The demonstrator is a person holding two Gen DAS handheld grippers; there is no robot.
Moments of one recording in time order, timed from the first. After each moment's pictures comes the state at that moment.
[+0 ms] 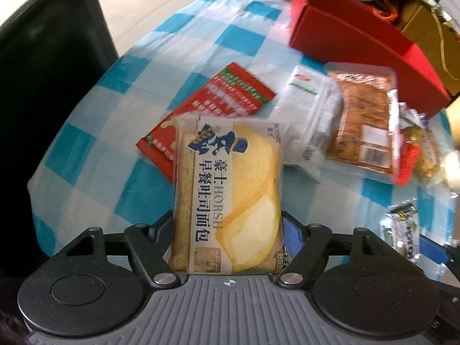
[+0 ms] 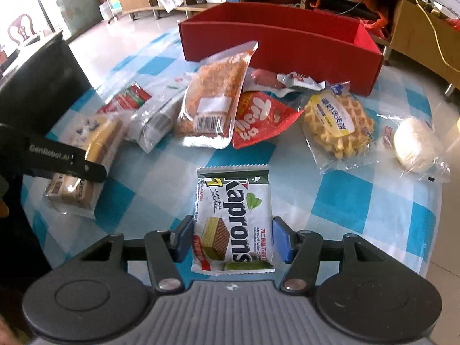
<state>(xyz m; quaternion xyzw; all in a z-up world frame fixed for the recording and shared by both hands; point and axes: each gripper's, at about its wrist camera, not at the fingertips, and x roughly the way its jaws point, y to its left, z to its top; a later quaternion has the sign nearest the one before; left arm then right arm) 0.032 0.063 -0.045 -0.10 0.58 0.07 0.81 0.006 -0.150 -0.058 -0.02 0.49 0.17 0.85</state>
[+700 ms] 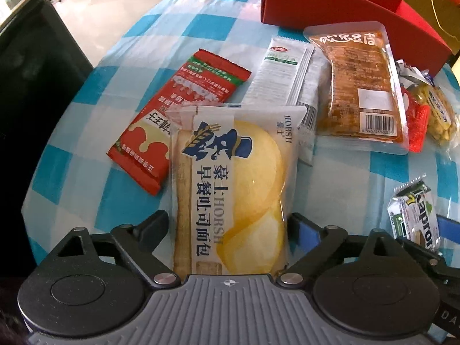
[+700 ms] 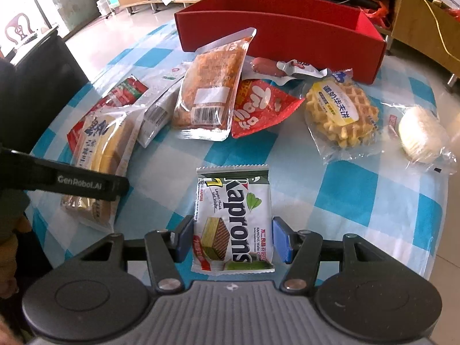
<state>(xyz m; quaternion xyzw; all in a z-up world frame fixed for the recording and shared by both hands) 0.040 0.033 -0.076 -0.02 0.59 0.07 0.81 0.012 -0.150 -0.069 -0.02 0.52 0.17 0.84</state>
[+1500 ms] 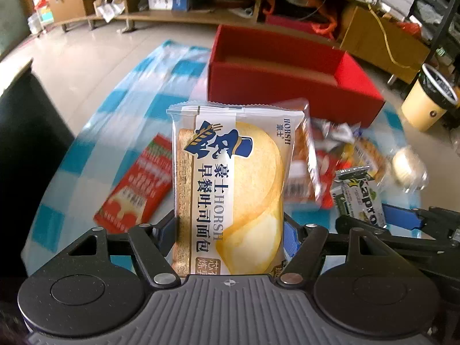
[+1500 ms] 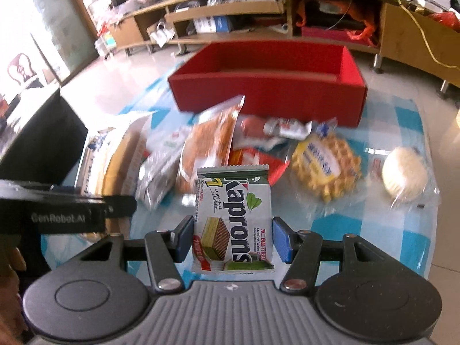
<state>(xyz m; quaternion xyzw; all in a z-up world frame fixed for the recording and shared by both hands) 0.049 0.003 -0.001 -0.03 0.51 0.00 0.86 0.031 -0.166 -0.021 0.04 0.46 0.17 0.87</state>
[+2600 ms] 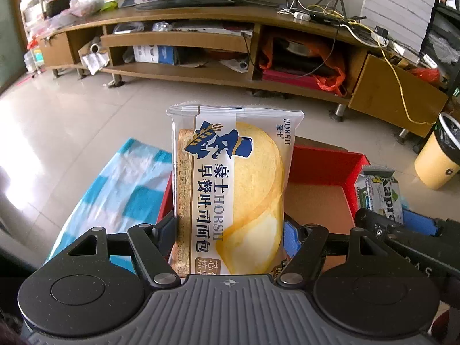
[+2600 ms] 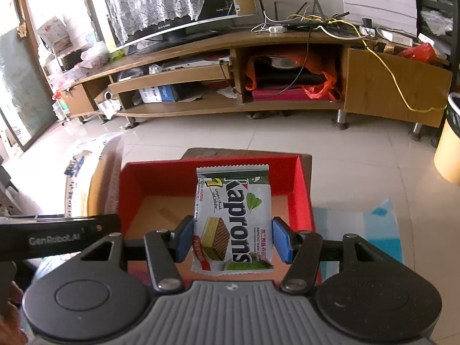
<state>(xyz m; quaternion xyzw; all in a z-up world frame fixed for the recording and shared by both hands) 0.247 -0.038 0.011 -0.01 0.44 0.01 0.90 0.221 -0.209 0.010 0.07 0.38 0.08 0.92</state>
